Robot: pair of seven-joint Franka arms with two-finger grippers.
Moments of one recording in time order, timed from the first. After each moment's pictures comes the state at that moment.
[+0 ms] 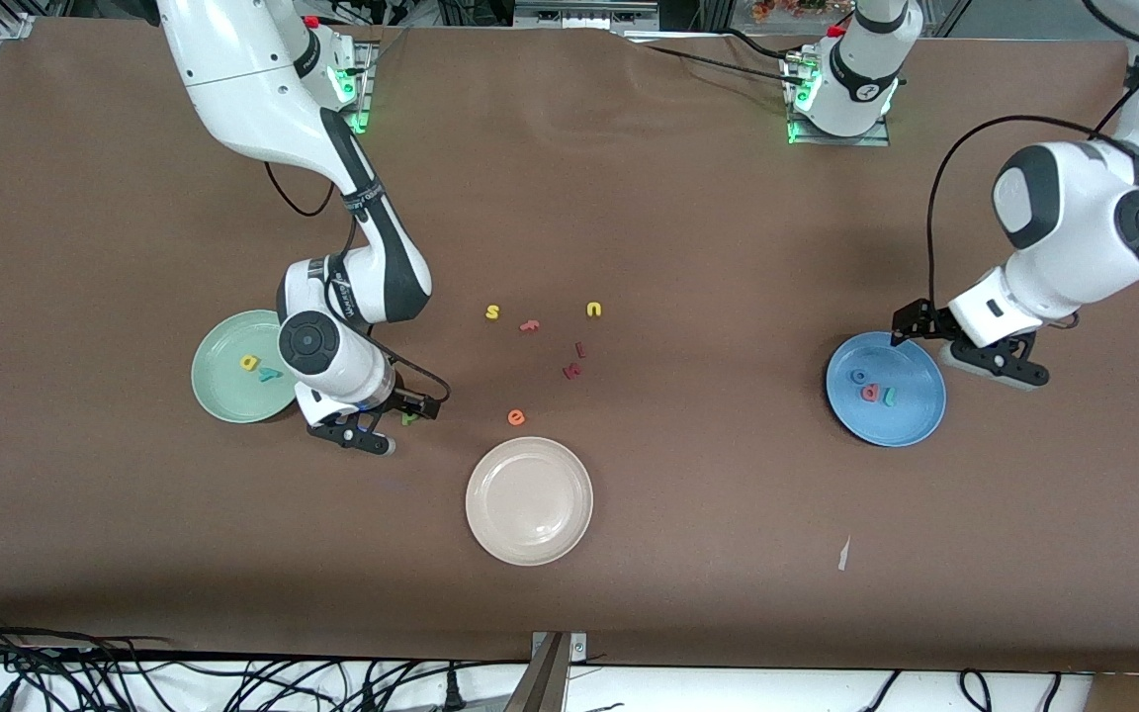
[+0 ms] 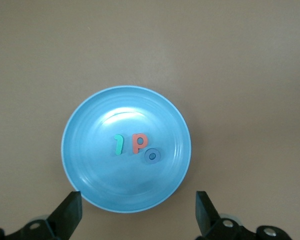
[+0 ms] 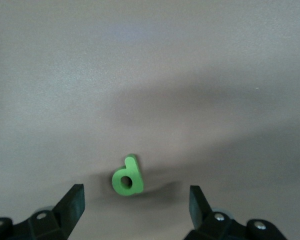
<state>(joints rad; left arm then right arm) 0.04 0.12 -0.01 -2.15 -0.14 2.31 0.40 0.54 0.73 -0.19 -1.66 0.23 2.37 0.49</state>
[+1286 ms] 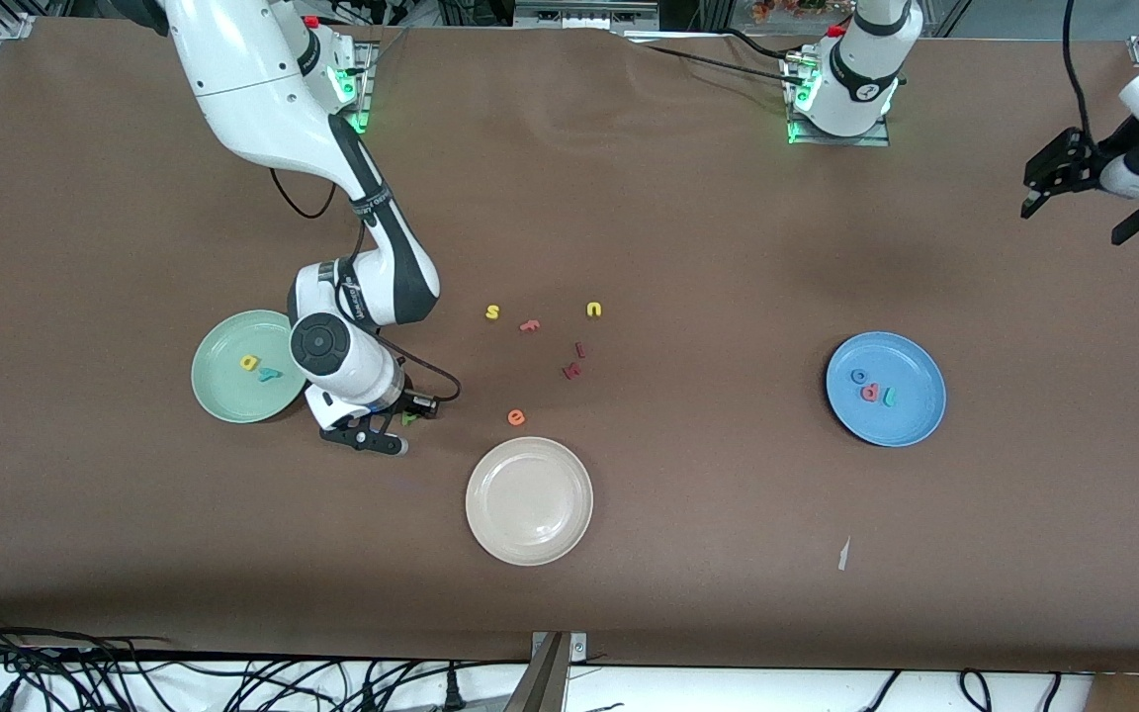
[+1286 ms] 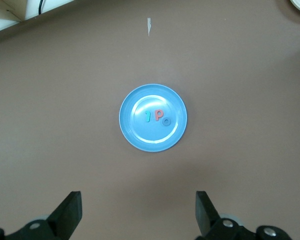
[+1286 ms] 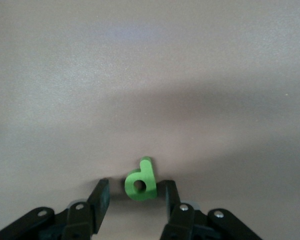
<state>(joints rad) 0.06 -0.22 -0.02 -1.86 0.00 1.72 0.40 0.54 0.75 -0.18 -1.65 0.23 2.39 0.44</state>
